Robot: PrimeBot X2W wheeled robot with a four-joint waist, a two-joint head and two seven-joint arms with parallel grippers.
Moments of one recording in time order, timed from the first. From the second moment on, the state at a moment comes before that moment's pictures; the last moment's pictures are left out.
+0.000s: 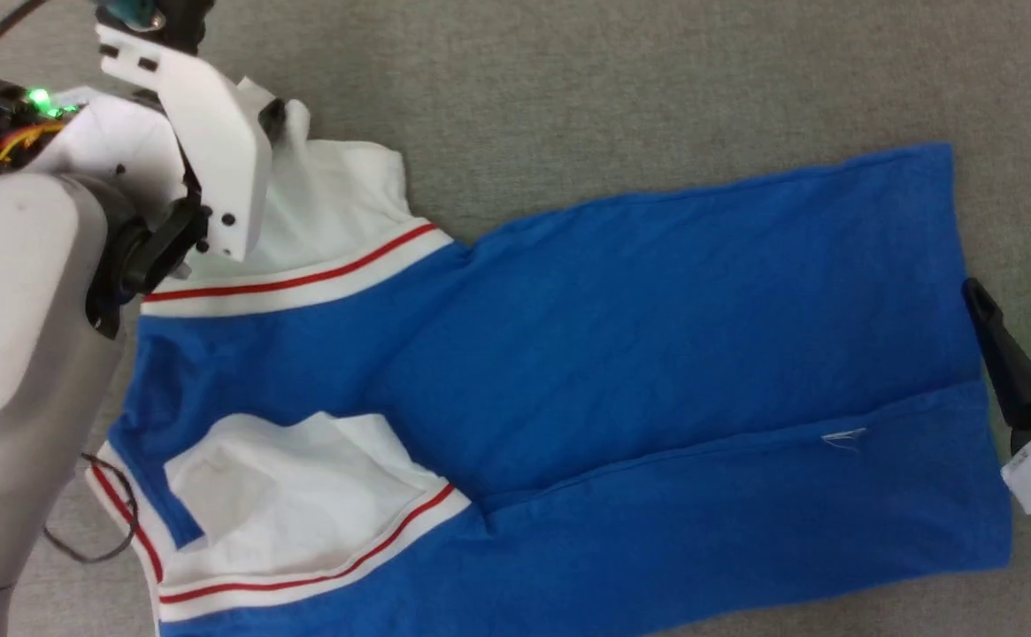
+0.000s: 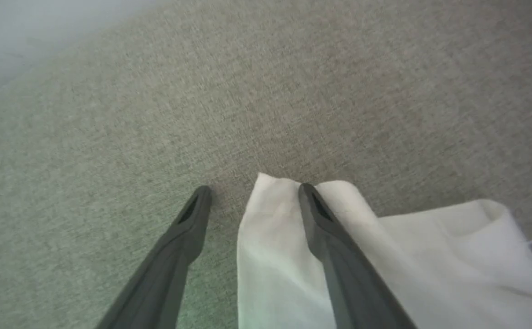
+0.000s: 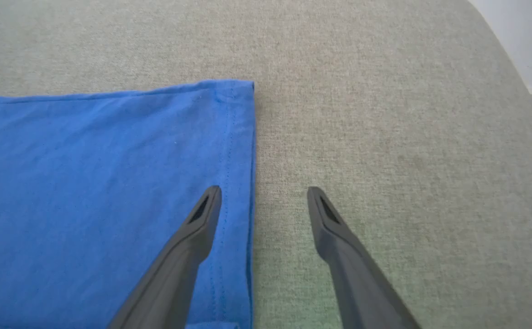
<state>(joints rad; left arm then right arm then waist) -0.89 0.57 -0.50 0.14 -0.53 0.06 0.75 -0.08 -0.33 -0.14 -0.26 0.44 0.13 0.37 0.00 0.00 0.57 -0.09</state>
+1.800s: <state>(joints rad) -0.69 0.57 -0.38 -0.07 -0.62 0.10 0.38 -0.41 -0.41 -0.10 -0.18 0.53 0.13 0.70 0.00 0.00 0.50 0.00</state>
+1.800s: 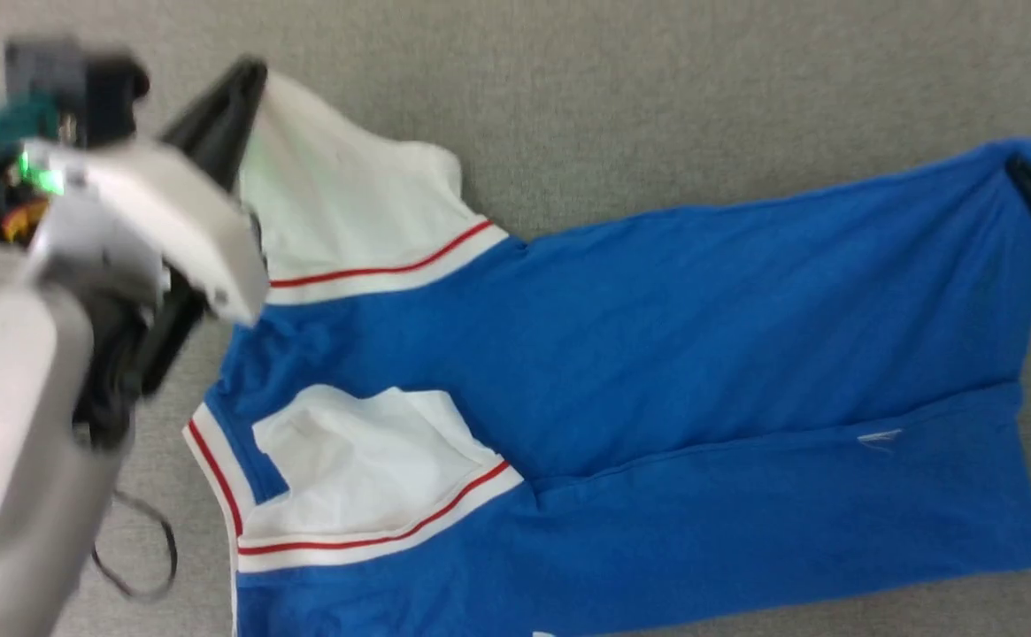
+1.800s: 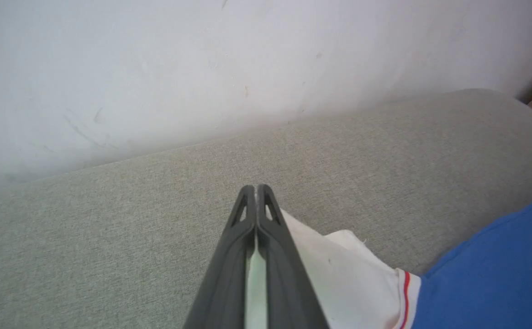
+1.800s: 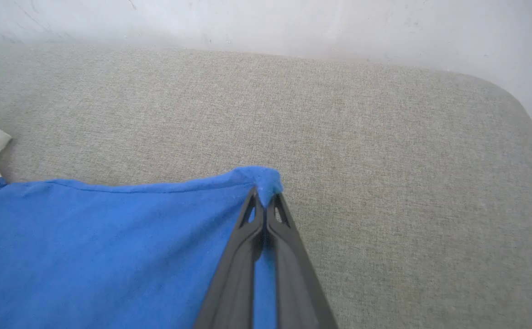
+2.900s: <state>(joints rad) 0.20 0.57 -0.28 -0.34 -0.84 0.23 0.18 0.15 -0.15 -0.29 -0.30 0.53 0.13 0.67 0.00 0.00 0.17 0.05</state>
